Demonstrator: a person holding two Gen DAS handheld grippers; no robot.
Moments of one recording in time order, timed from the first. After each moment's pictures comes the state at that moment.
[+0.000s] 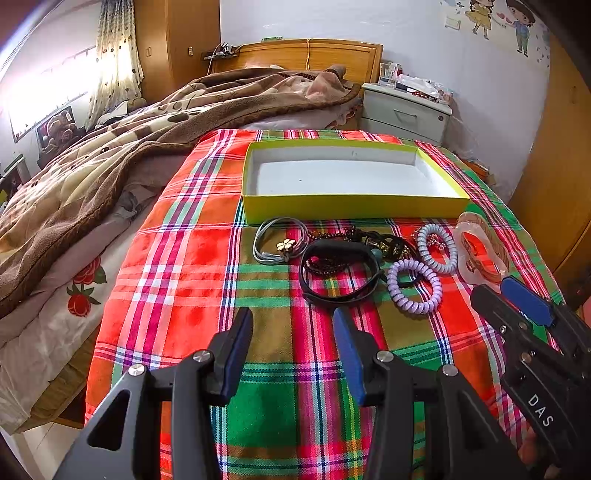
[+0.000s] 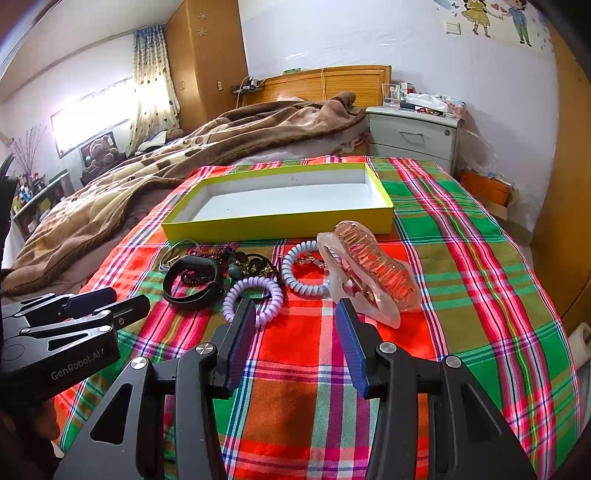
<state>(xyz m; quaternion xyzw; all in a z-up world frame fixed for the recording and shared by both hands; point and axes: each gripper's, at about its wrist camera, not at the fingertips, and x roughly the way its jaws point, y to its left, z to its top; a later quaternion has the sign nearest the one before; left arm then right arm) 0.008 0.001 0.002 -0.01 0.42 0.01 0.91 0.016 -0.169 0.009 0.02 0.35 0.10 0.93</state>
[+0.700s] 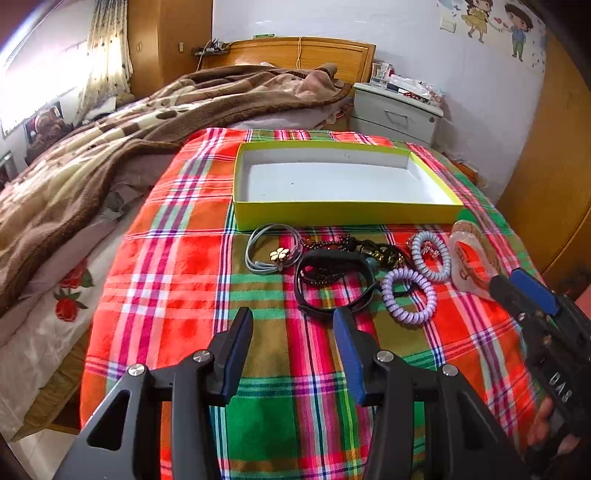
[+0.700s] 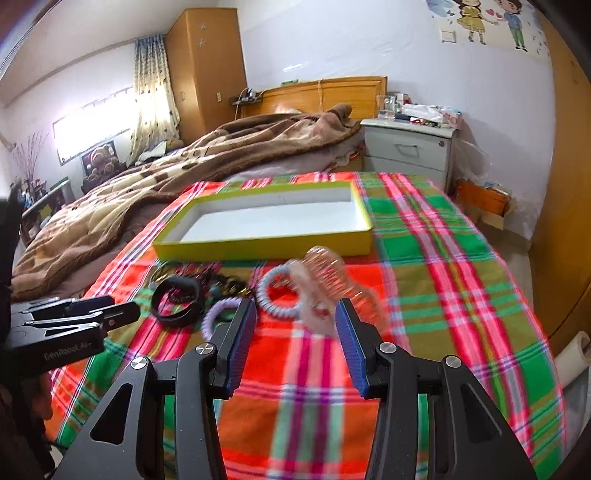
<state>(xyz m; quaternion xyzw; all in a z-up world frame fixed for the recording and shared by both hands) 0.022 0.013 0.004 -0.04 0.42 -0.03 0.91 0.024 -0.201 0.024 0.02 0.33 0.10 0.94</state>
